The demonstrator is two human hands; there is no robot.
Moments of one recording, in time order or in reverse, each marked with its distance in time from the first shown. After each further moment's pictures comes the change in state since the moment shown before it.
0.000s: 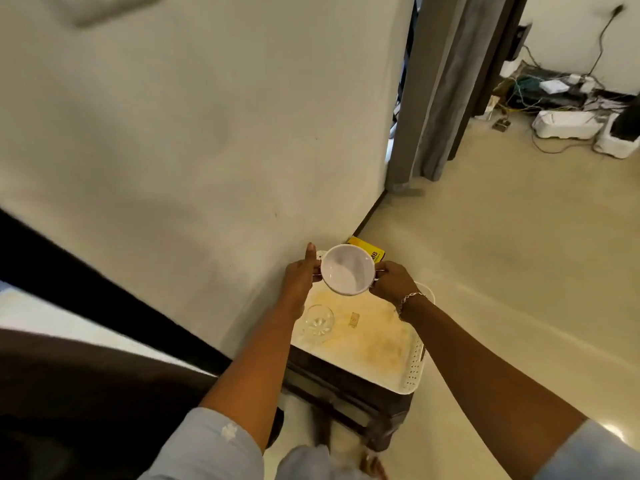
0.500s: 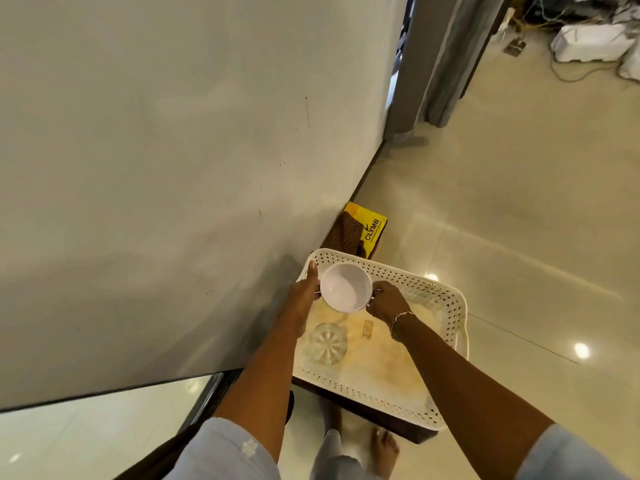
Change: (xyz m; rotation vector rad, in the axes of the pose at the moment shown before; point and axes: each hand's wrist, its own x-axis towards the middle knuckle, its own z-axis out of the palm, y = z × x) left_hand 0.127 -0.060 -0.001 0.060 -0.155 -0.319; right_hand 0.109 0.056 0.070 0.030 -0.024 0.372
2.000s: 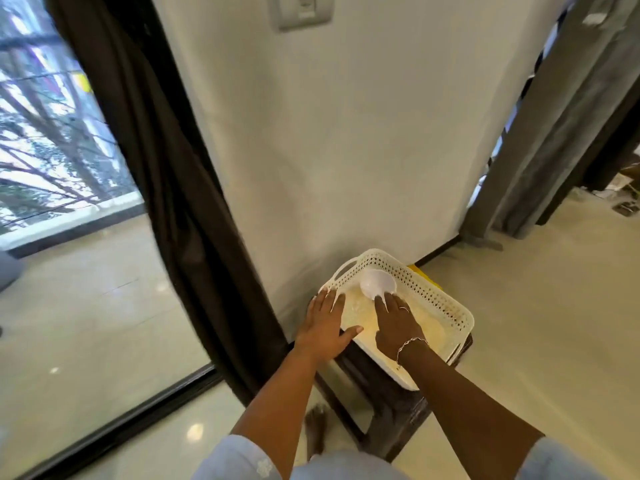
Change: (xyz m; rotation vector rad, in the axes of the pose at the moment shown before) left_hand -0.226 -0.129 0.036 1.059 0.431 0.447; right_hand -0.192 0.076 -0.037 -1.286 -0.017 -0.951
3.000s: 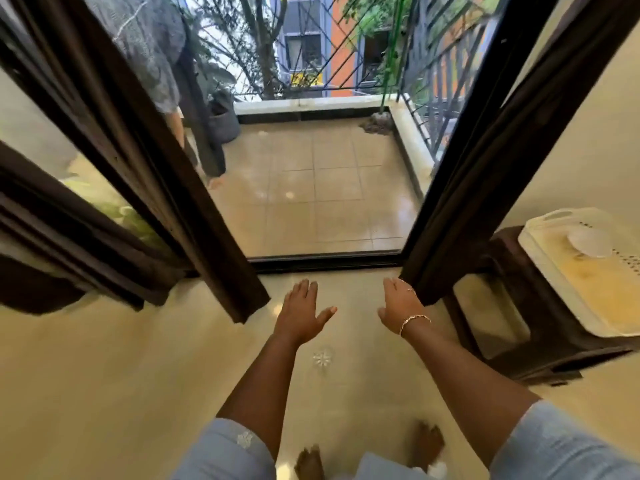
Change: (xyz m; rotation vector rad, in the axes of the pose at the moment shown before) left_hand -0.495 -0.231 0.056 -0.249 0.120 -0.673; right_hand -0.239 -0.372 0.129 -0.003 -0.182 -0.399
